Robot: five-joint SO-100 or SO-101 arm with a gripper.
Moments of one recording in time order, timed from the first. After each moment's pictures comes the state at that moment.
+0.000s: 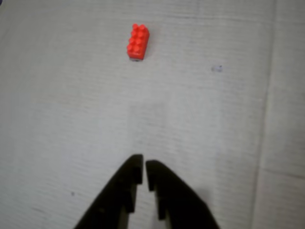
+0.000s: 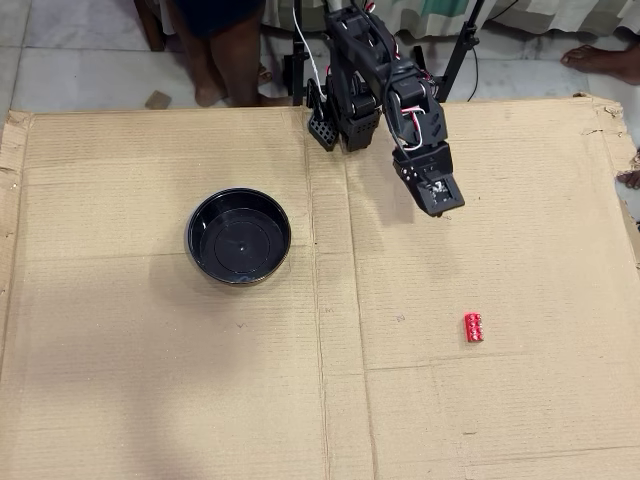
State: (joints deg) arm -23.3 125.8 122.3 55.7 100.5
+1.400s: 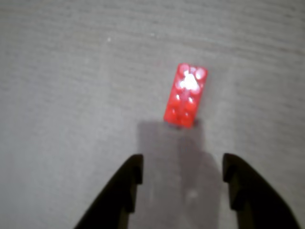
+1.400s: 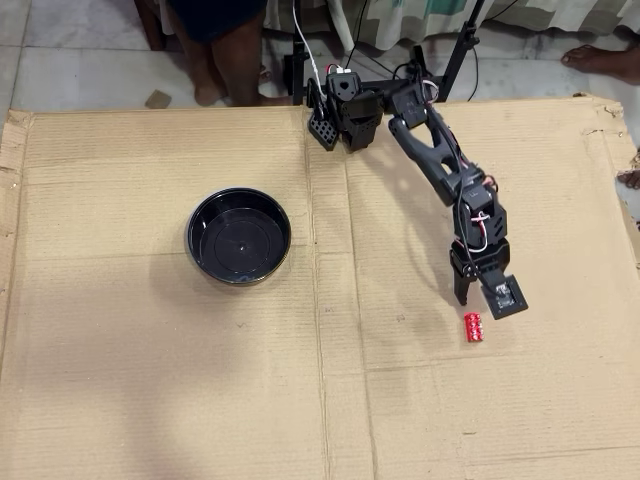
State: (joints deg) arm -29.1 52.1 58.2 55.5 101.7
